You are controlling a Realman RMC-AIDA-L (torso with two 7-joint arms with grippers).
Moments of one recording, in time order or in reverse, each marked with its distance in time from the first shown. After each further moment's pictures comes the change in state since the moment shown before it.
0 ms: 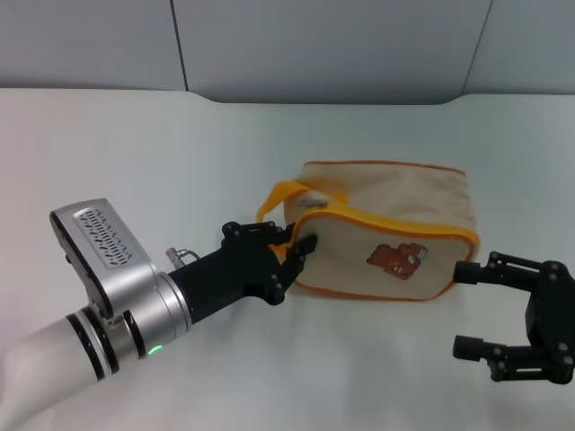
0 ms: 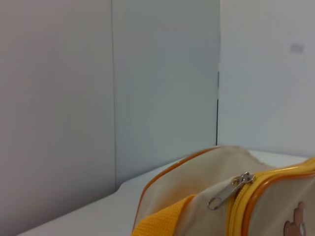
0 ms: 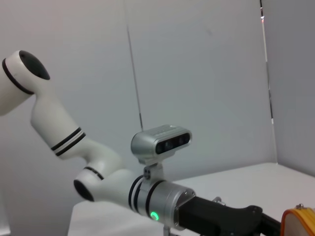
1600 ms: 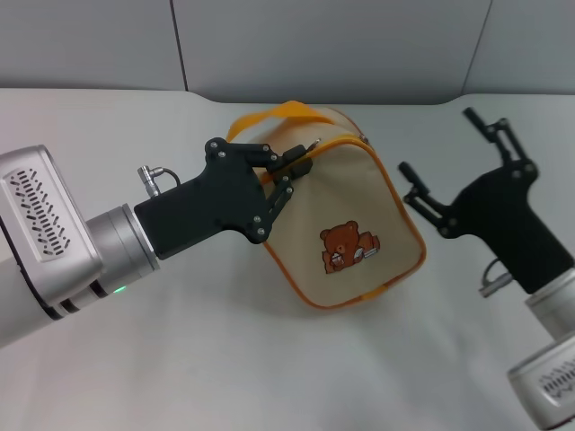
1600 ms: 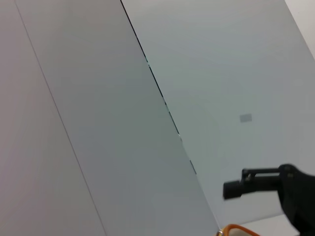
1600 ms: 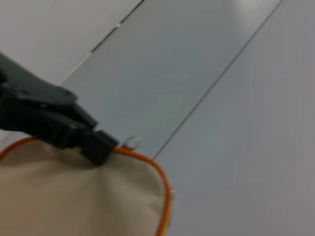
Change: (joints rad) left arm -0.088 0.009 -0.015 0.203 0.003 0.362 0.198; right arm 0.078 0.063 0.092 0.769 0.663 0.408 -1.559
